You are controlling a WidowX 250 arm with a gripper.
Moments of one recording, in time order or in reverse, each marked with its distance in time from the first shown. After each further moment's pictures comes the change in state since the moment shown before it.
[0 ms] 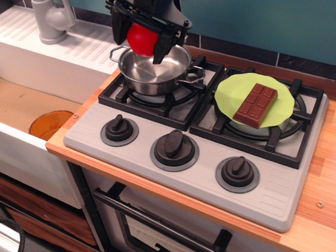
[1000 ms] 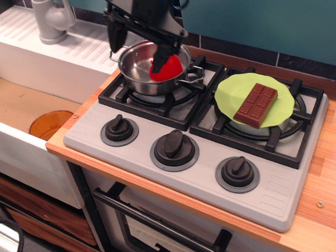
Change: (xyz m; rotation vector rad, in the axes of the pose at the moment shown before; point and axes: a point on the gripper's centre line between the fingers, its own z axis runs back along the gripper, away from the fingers) arm -0.003 -0.011 -0.008 -0.002 0.027 -0.017
